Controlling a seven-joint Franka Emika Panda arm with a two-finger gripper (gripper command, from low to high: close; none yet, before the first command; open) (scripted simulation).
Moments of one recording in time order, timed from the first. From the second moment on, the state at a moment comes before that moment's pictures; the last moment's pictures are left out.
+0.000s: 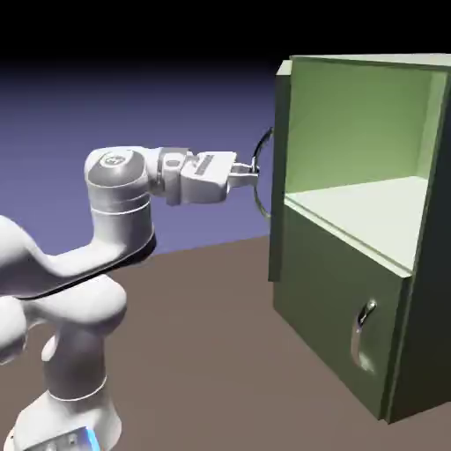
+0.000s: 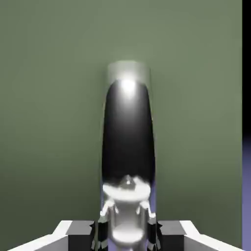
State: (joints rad) arm 0.63 -1.55 -0.37 -3.03 -1.91 2.00 2.27
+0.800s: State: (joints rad) arm 0.62 -1.17 0.50 -2.85 -1.09 1.44 2.50
